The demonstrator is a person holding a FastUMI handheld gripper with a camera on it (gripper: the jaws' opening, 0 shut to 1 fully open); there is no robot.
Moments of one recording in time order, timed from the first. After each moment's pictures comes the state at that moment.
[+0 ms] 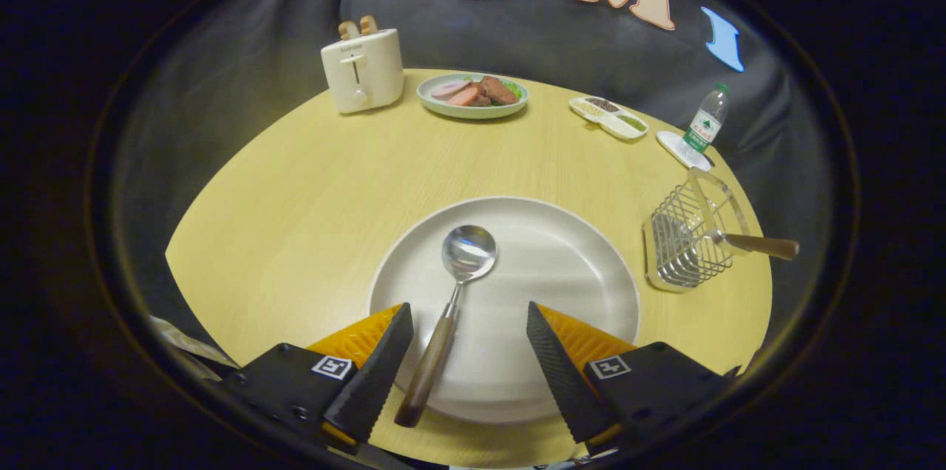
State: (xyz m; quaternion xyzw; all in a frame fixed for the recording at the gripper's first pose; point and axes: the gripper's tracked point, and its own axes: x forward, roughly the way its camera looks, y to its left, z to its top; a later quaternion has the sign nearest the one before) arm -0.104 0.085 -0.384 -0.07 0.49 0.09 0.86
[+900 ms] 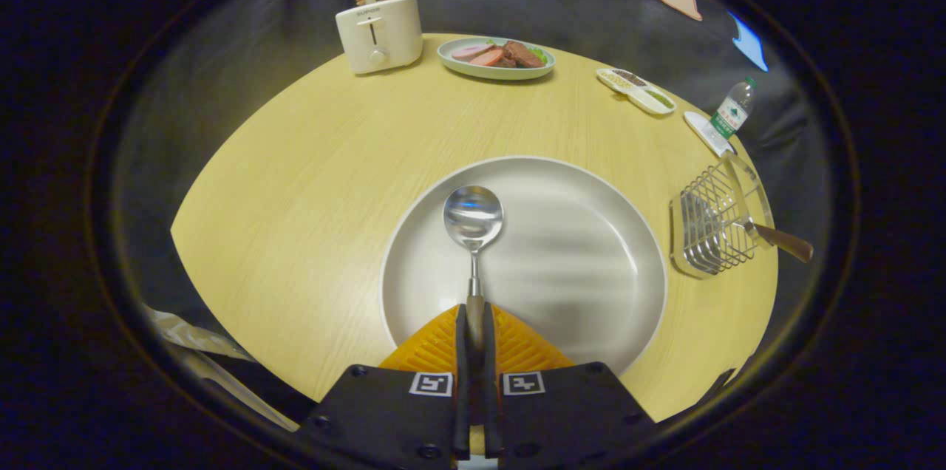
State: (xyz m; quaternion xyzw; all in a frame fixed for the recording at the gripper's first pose) arm -0.128 0.091 -0.395 -0.08 0.56 0.13 0.82
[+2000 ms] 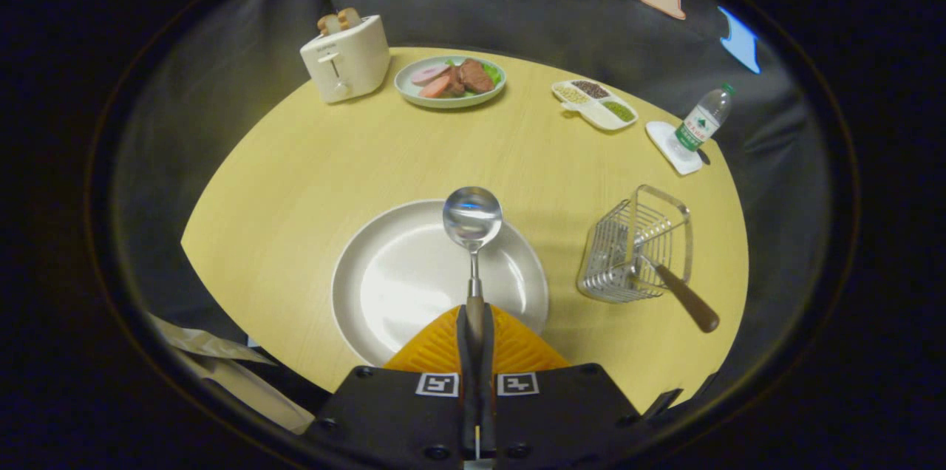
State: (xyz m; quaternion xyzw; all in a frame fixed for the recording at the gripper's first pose) arm -0.076 0.009 -0.320 -0.09 0.56 0.11 0.81
